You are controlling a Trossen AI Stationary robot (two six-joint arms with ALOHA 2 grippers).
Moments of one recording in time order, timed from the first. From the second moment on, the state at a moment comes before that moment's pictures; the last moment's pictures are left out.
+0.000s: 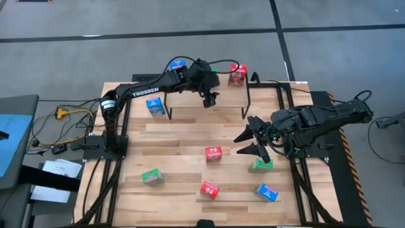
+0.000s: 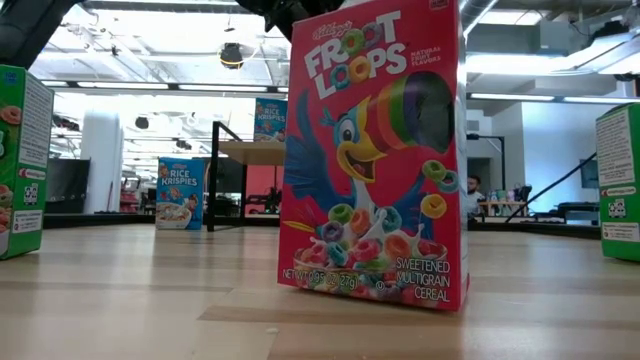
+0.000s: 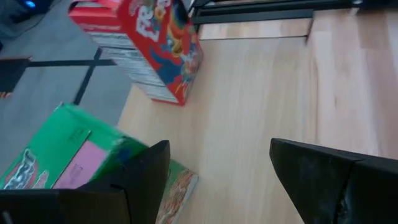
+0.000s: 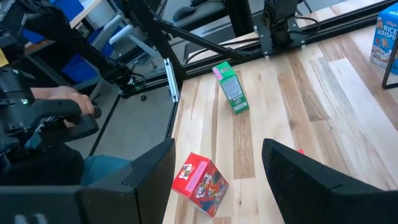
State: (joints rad) left arm 0.39 1.92 1.81 -0.50 -0.10 0.32; right arm 0.24 1.04 1.07 -0.39 -0.04 0.44
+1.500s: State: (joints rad) left arm 0.27 1.68 1.81 -0.69 -0.12 0.28; right arm 0.24 1.04 1.07 -0.39 -0.04 0.44
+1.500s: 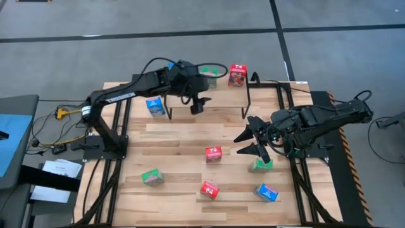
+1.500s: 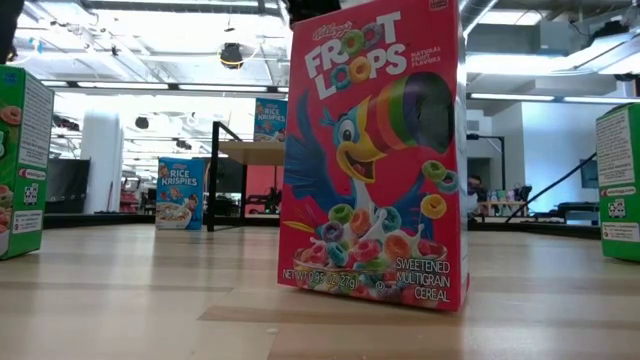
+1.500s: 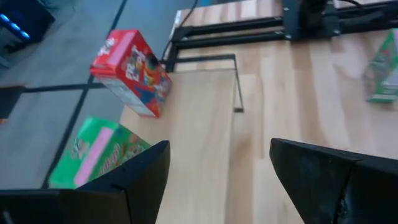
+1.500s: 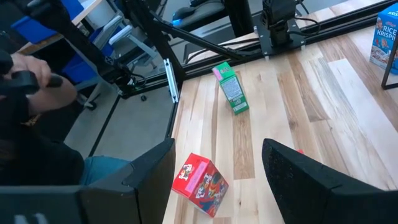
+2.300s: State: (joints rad) left arm 0.12 1.46 1.81 -1.05 -0.32 0.04; right arm 0.25 1.04 1.07 -0.38 -0.05 0.28
